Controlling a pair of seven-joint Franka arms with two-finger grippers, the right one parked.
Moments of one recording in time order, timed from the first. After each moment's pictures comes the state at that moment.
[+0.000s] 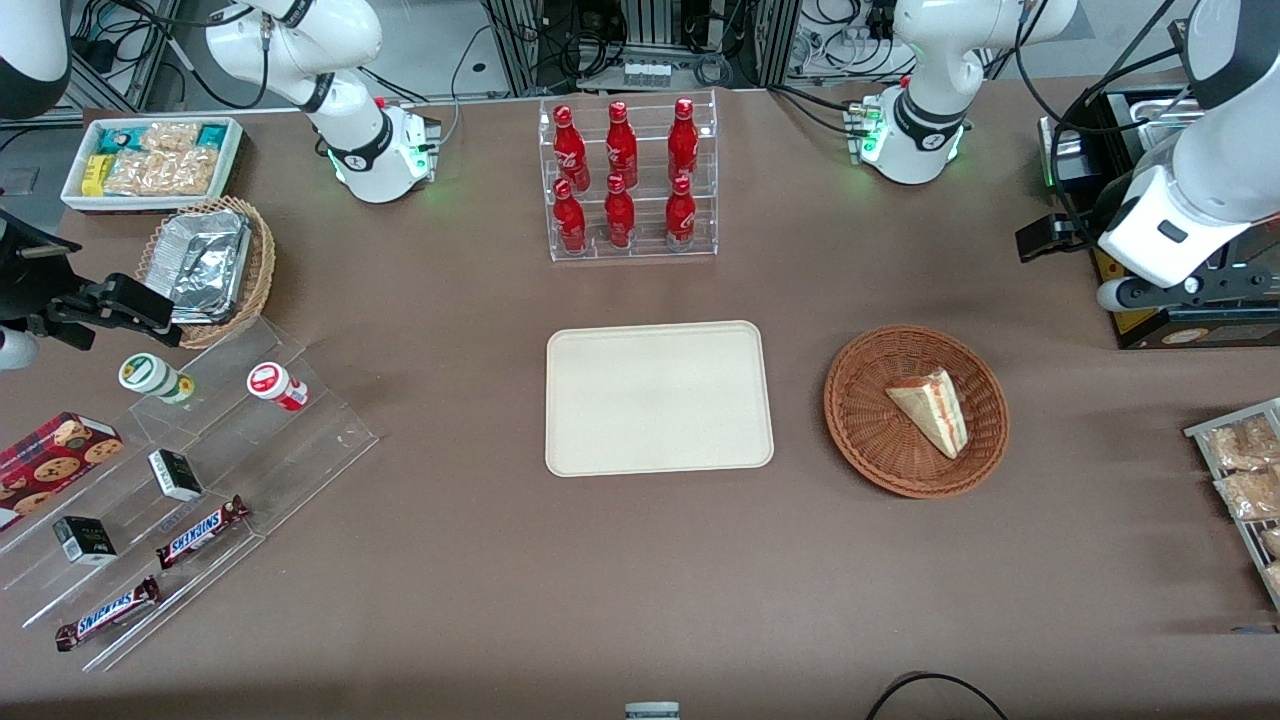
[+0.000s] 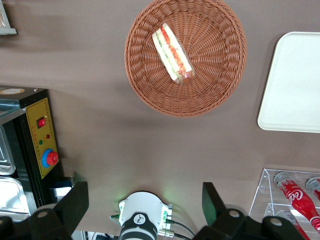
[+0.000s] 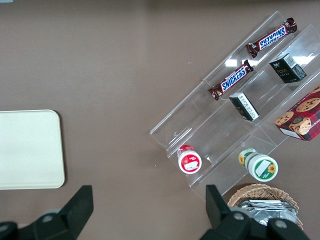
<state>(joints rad) 0.00 -0.01 -0.11 -1.61 0.02 1.34 -0.19</state>
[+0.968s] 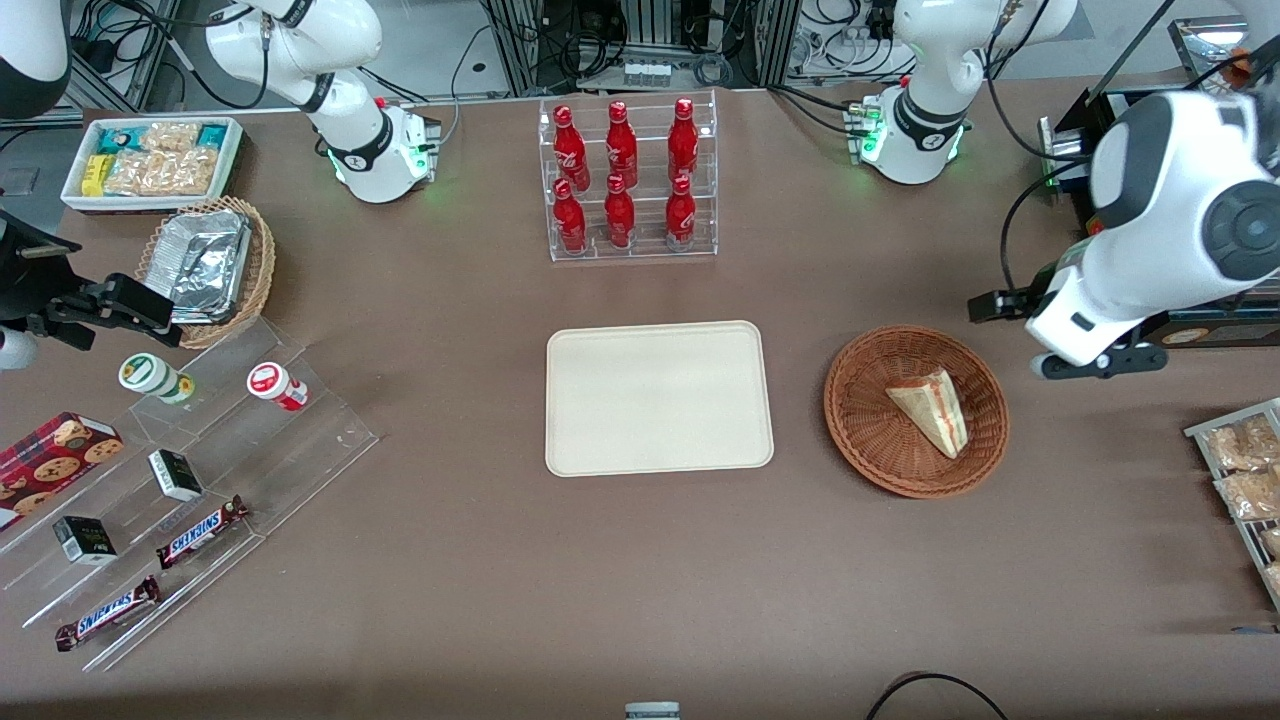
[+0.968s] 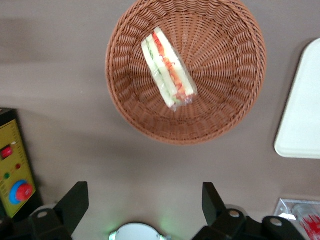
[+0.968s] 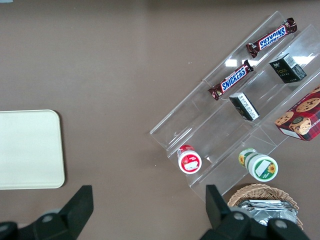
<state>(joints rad) -0.01 0.06 -0.11 -1.90 0.02 1.70 -0.19</state>
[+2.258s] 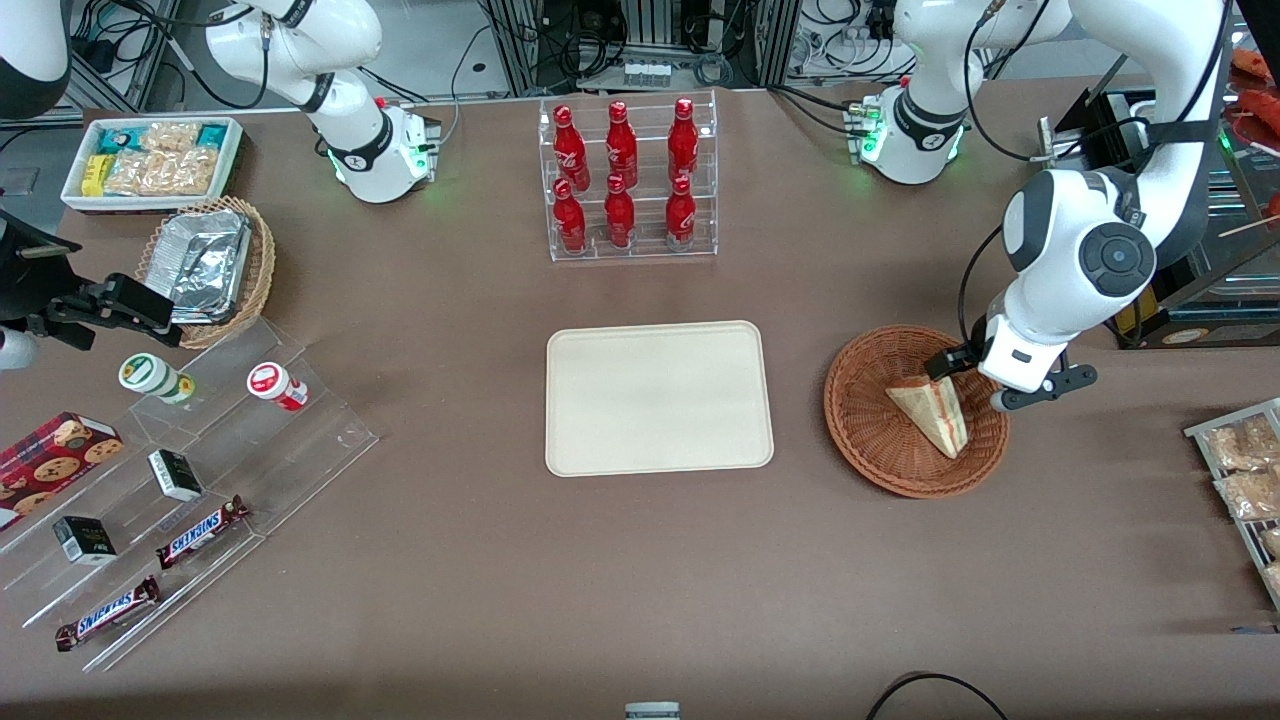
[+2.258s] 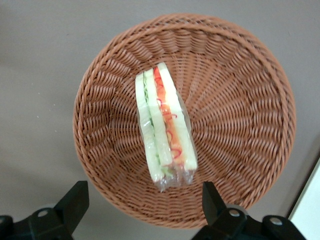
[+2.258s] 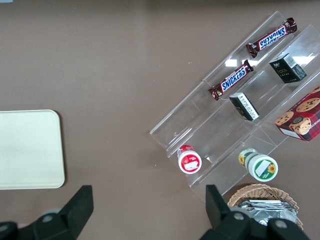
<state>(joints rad) -0.01 0.09 -0.11 -2.23 0.02 2.26 -0.52</state>
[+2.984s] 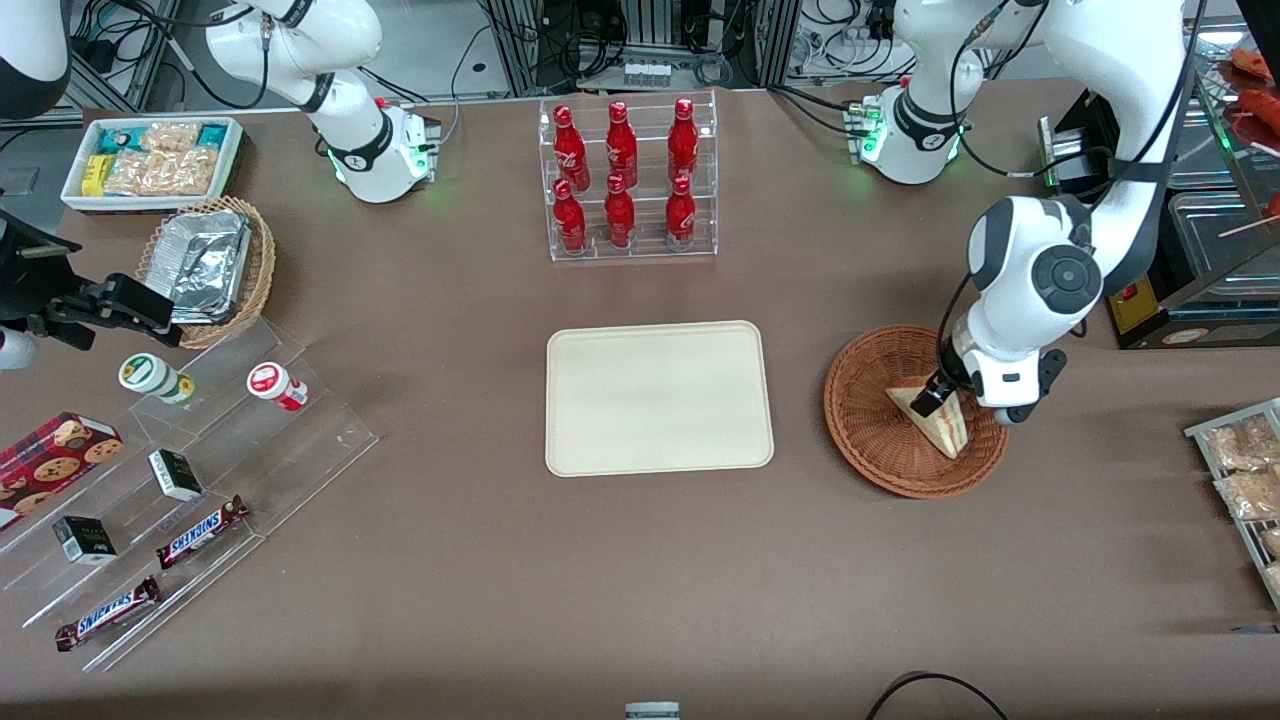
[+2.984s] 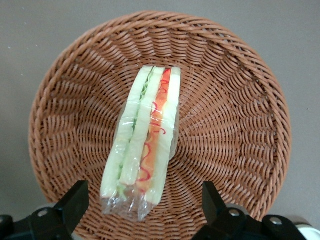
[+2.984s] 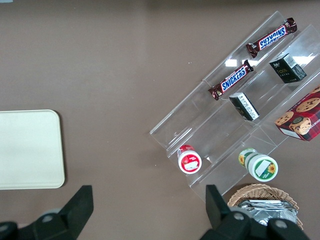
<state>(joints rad) -0.05 0.19 -0.11 -2.24 0.02 2.41 -1.02</state>
